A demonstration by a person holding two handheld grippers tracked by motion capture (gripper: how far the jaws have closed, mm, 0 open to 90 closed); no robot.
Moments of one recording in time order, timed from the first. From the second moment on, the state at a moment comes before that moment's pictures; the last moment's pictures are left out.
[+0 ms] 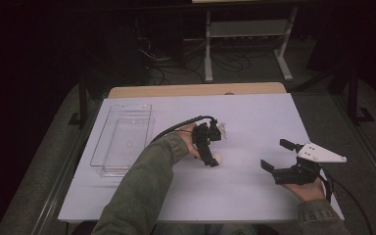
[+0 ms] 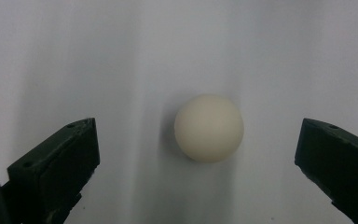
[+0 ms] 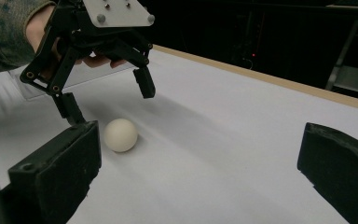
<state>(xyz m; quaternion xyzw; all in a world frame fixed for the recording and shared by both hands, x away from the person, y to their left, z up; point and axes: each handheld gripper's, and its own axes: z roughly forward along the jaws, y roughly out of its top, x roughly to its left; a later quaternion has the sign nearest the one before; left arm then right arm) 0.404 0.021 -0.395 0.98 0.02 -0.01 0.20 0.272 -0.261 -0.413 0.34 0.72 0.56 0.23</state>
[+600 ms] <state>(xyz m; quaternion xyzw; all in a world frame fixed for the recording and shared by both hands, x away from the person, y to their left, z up) 0.404 0.019 -0.412 0.98 0.02 -0.04 0.19 0.272 -0.262 -0.413 0.34 0.72 0.56 0.23</state>
